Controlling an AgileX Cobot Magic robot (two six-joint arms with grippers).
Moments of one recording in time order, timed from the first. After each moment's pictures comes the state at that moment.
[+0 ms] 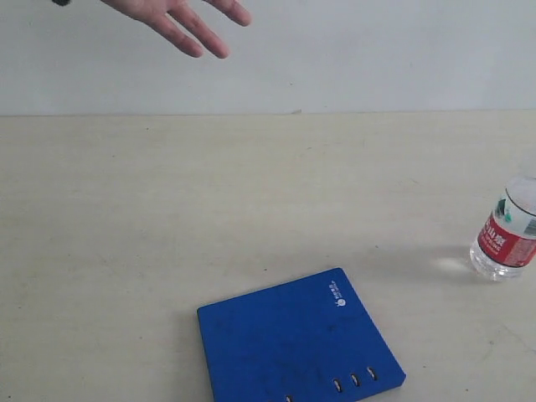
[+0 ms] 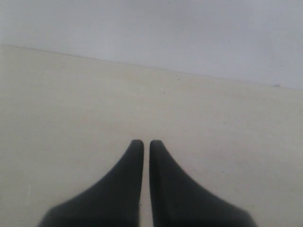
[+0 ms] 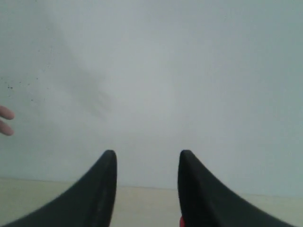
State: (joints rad) left arm 0.04 0.00 0.00 -0.03 0.29 -0.09; right arm 0.70 0.26 -0.45 1.75 -0.54 -1.84
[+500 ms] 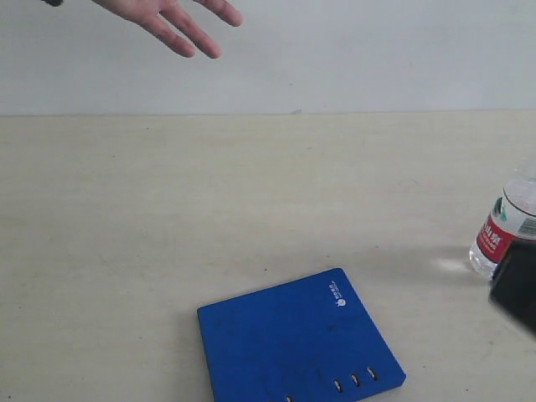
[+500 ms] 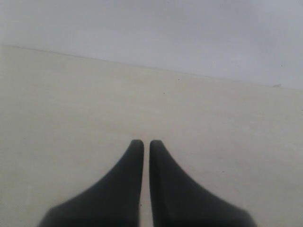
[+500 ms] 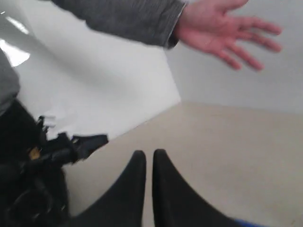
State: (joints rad) left arm 0.04 0.00 0.00 -0.03 0.29 -0.09; right arm 0.70 0.26 -0.22 1.72 0.31 -1.36
